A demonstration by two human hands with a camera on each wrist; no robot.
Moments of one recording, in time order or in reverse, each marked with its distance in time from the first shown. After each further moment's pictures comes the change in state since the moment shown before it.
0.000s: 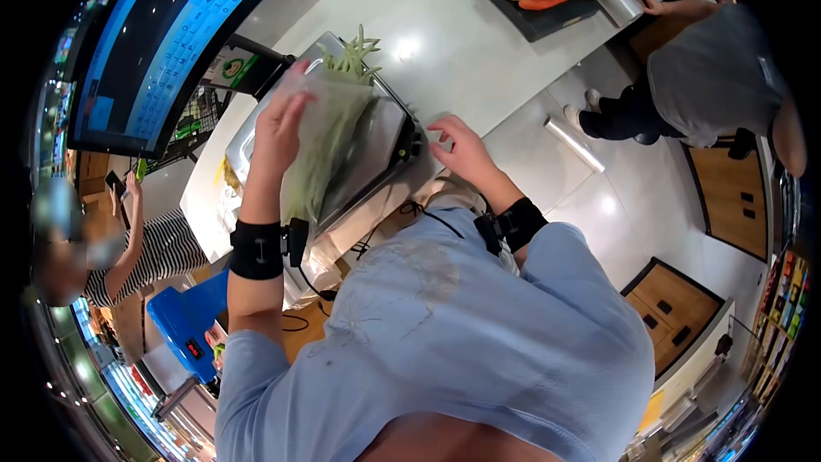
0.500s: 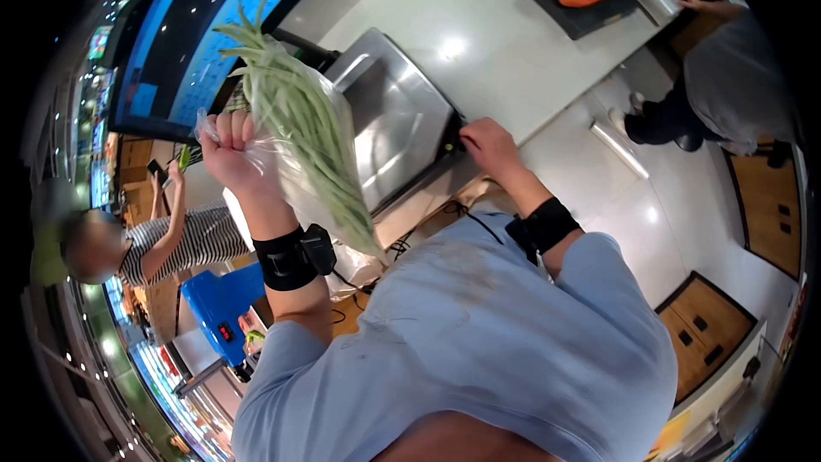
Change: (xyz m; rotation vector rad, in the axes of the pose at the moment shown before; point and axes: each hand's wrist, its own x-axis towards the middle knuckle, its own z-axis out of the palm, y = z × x) left_hand -0.012 0.062 -0.074 -1.332 0.692 -0.118; right_hand 0.006 0.005 0.028 -0.257 0.102 -0.345
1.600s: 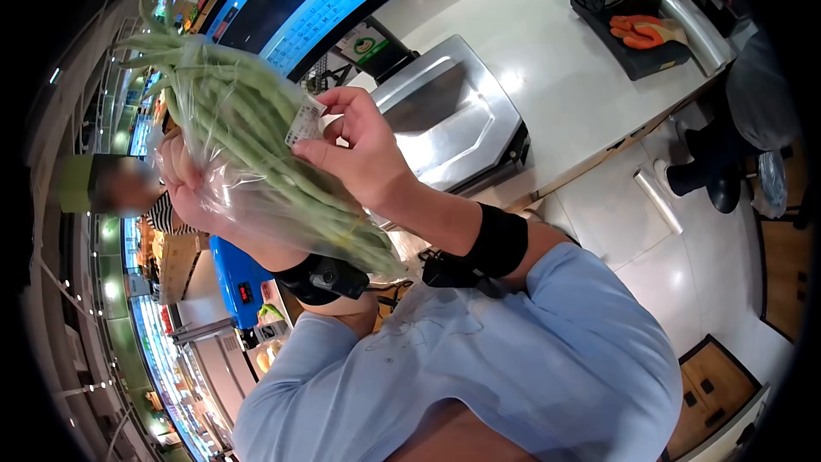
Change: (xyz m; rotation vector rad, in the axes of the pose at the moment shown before) left_hand -0.083 0.098 0.059 -0.327 -0.560 0.220; right_hand 0.112 -0.299 0.015 1.609 -0.103 0.272
